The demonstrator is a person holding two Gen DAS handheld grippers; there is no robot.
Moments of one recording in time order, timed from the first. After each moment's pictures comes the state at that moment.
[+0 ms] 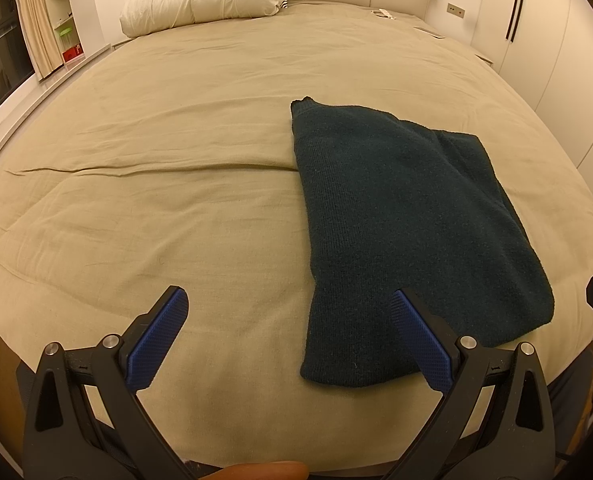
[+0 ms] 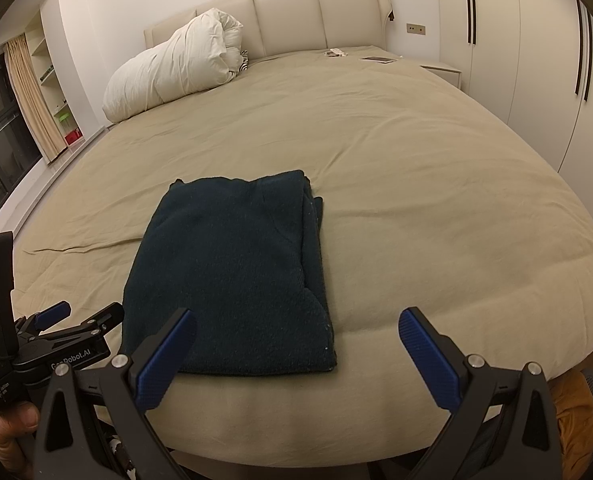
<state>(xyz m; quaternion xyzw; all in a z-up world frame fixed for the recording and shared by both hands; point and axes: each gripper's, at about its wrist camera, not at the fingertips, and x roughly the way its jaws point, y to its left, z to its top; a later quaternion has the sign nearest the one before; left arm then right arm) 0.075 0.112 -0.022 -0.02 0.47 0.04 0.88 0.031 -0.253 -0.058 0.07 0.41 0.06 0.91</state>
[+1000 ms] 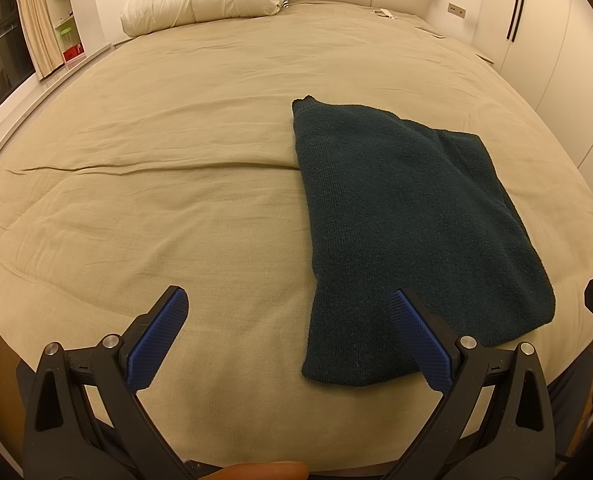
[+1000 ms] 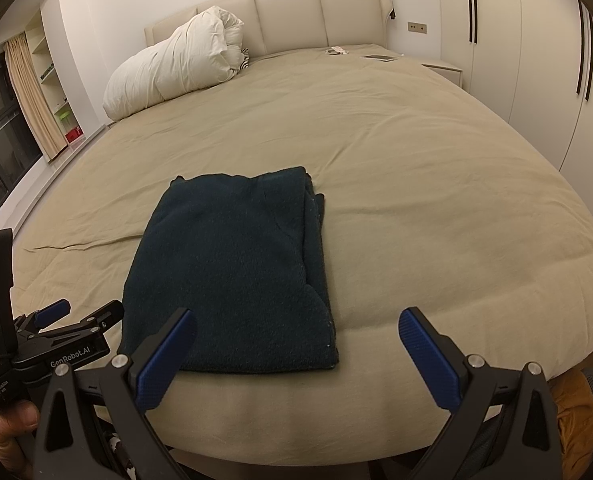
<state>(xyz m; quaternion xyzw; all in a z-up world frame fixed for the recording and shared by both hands) 0.075 0.113 -0.022 -0.02 0.47 0.04 0.88 0.027 -0.251 -0.061 0.07 0.41 0.06 0.91</state>
